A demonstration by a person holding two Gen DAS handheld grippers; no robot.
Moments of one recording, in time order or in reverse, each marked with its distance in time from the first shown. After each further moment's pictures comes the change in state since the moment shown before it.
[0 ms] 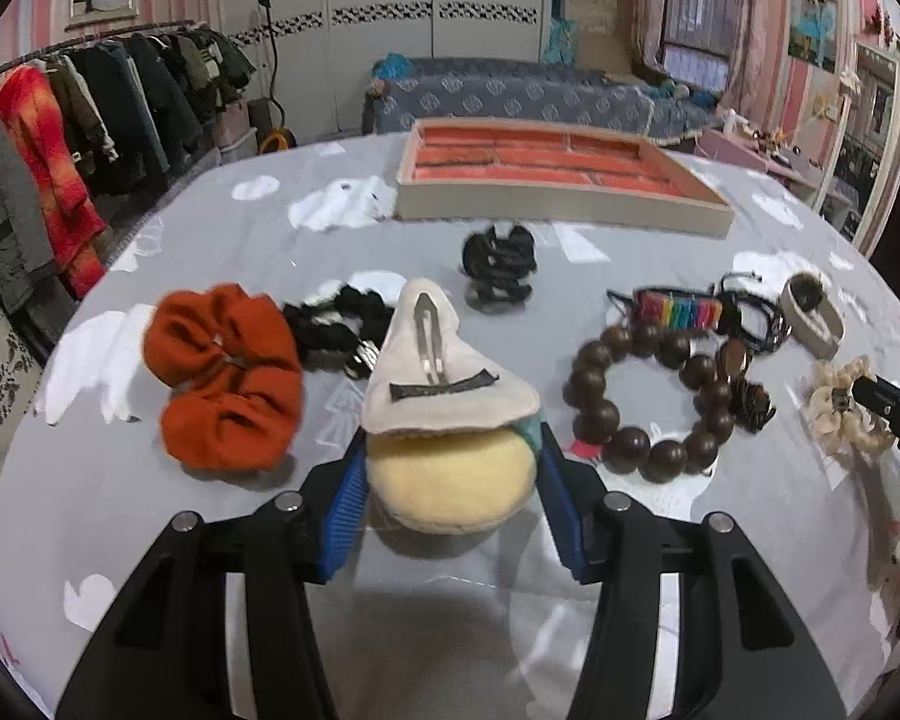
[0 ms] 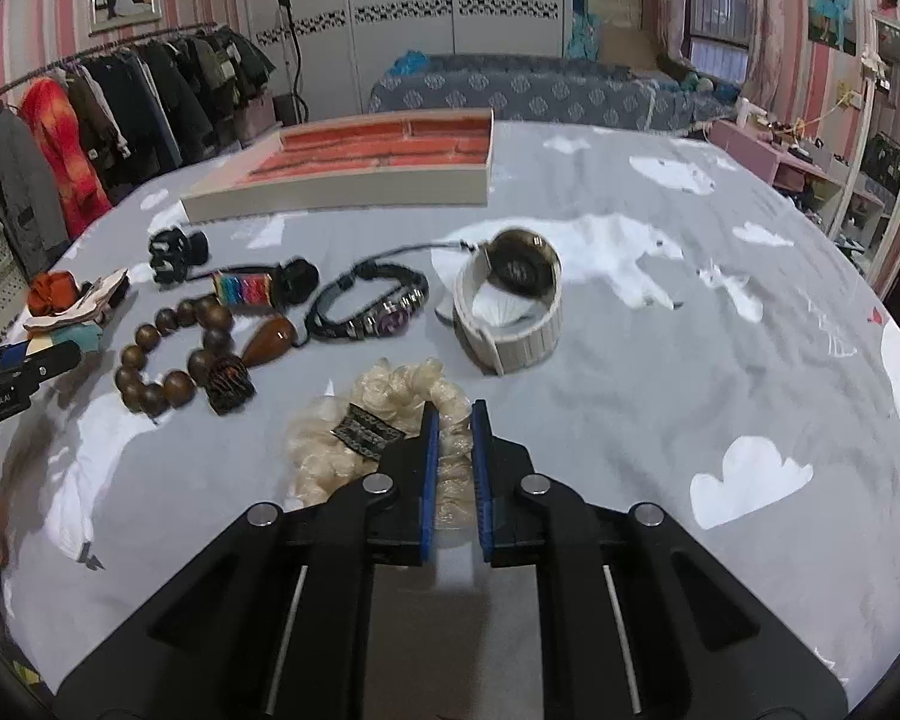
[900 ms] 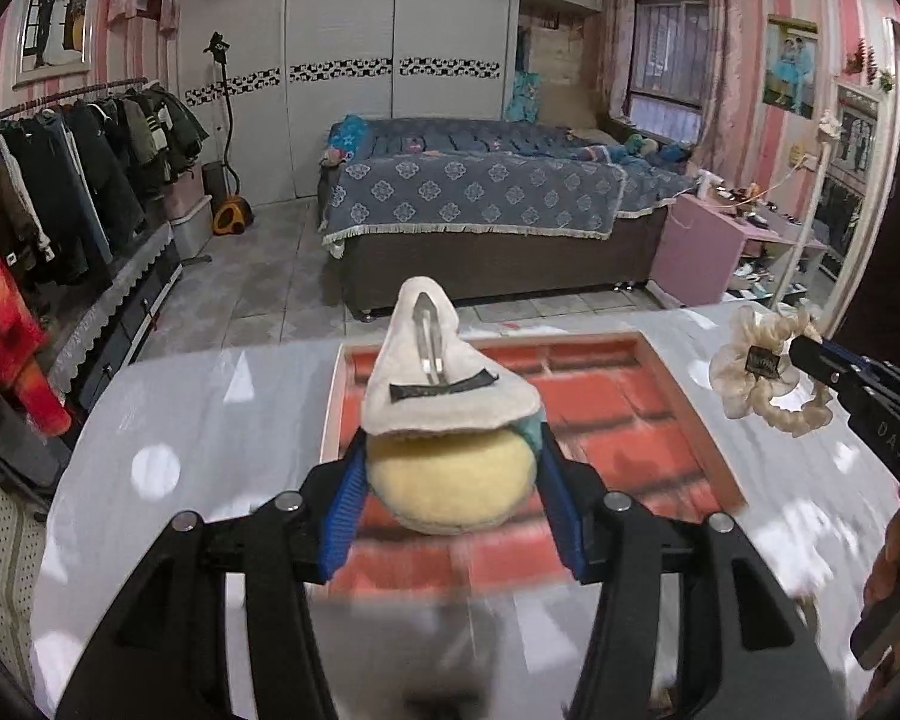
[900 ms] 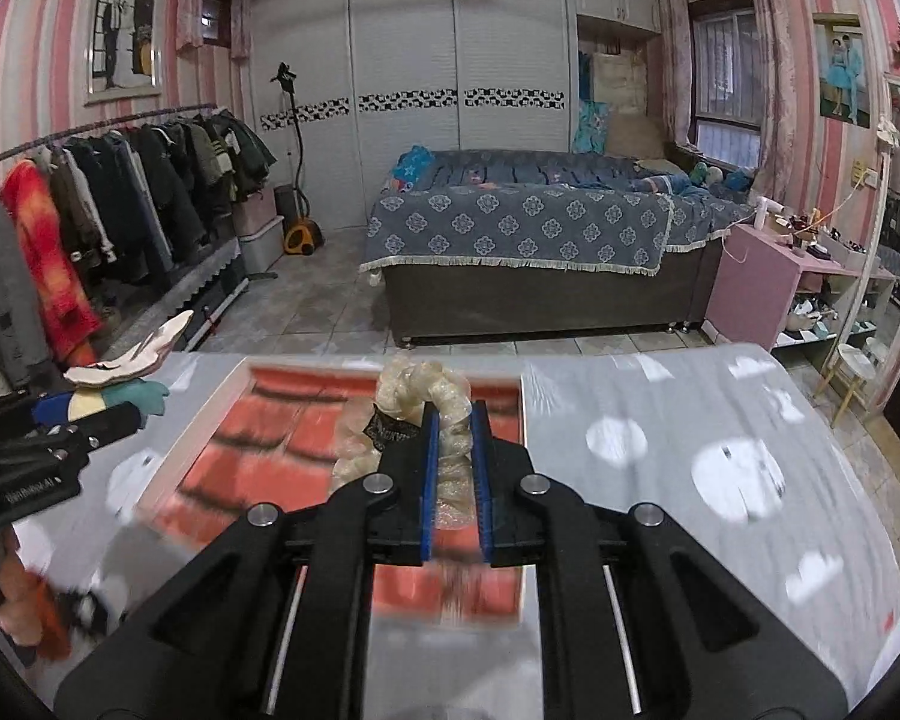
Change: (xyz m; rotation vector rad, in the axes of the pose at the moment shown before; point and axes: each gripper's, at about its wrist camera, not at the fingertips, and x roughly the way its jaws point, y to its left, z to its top) left arm 0.098 -0.031 0.256 0.041 -0.106 -0.085; right arm 0.093 0.009 0.266 -0.014 -0.202 -0.012
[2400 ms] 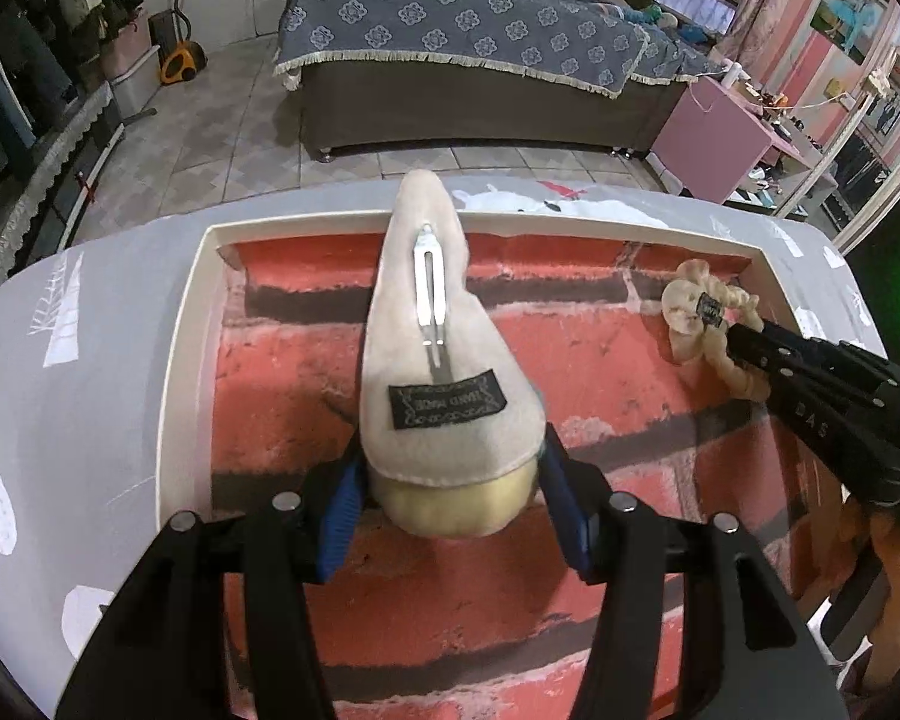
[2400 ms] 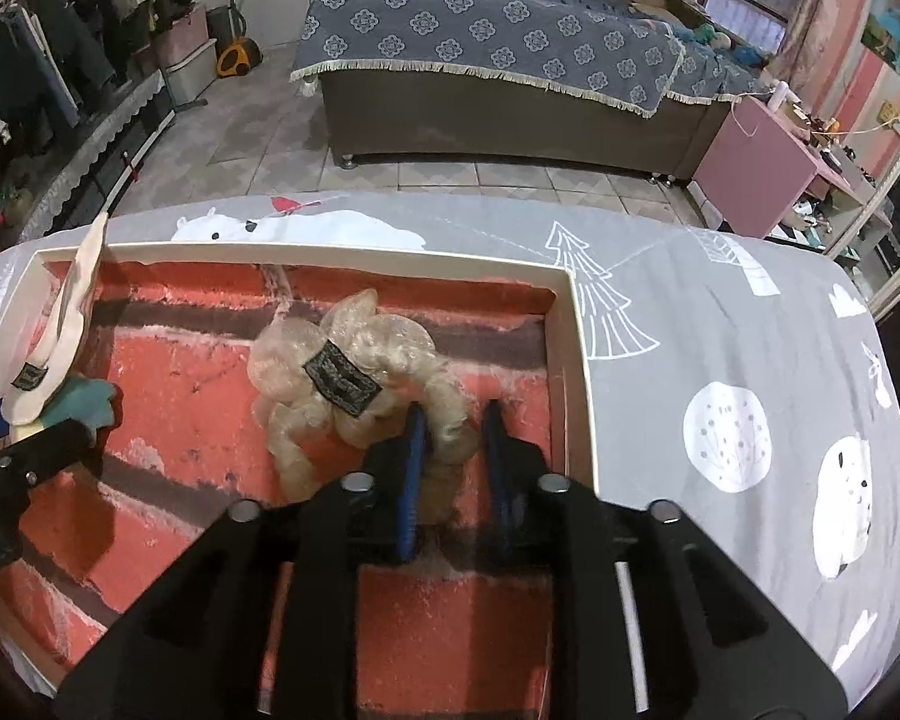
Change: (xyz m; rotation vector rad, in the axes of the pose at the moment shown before) left arm 0.191 0.023 0.008 -0.055 0.414 -0.098; right arm 0.231 -0.002 -0.023 -0.034 0.479 -0.130
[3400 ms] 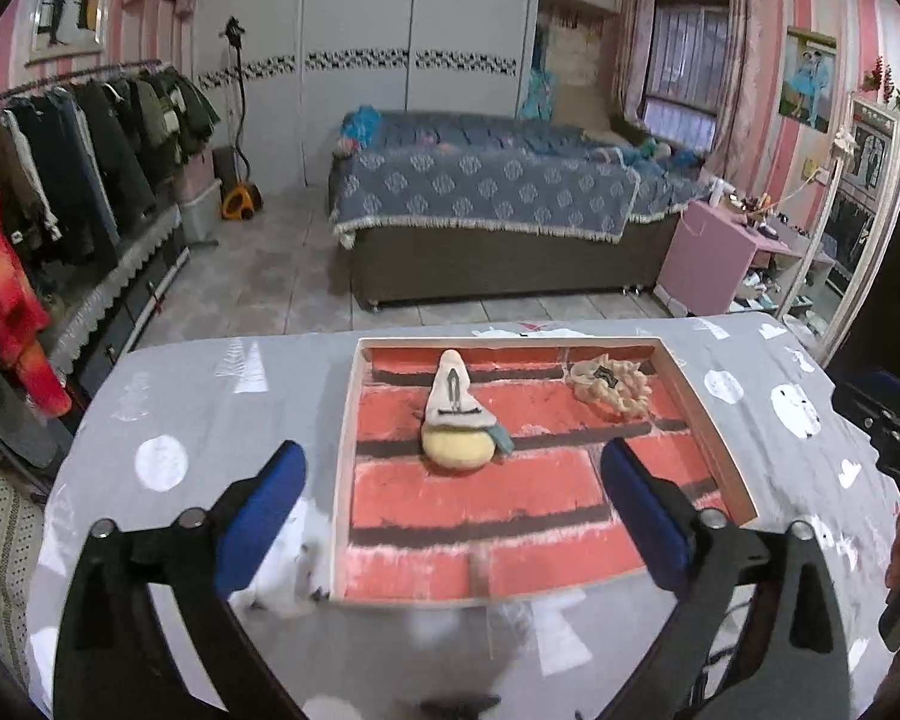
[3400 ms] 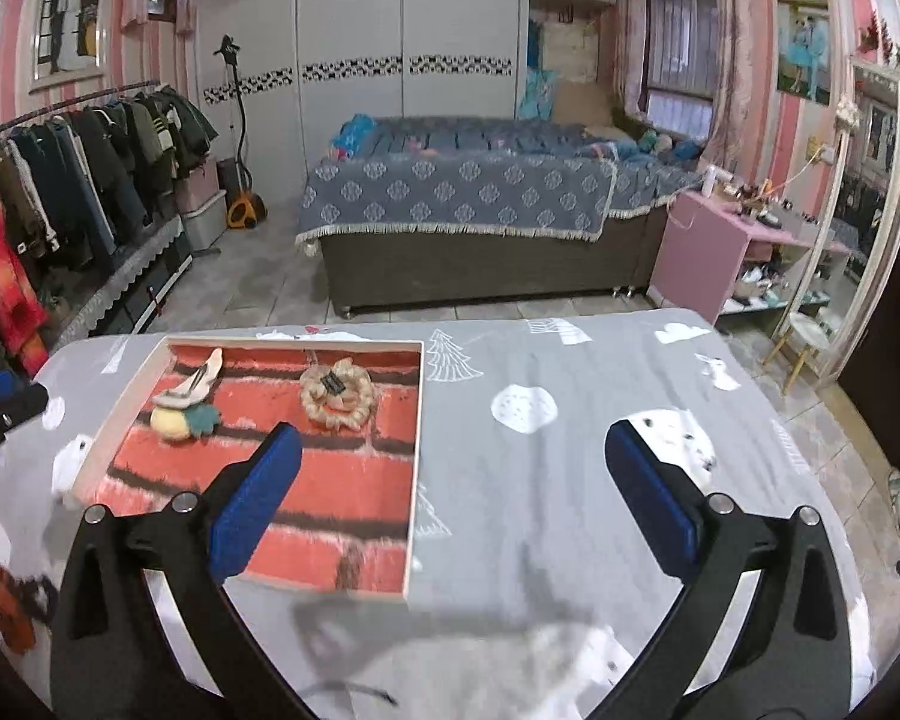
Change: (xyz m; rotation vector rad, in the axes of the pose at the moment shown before) left arm -0.185 -0.026 -0.099 0.009 -0.434 0.106; right arm -0.216 -0.074 -0.116 0.080 -0.405 0.003
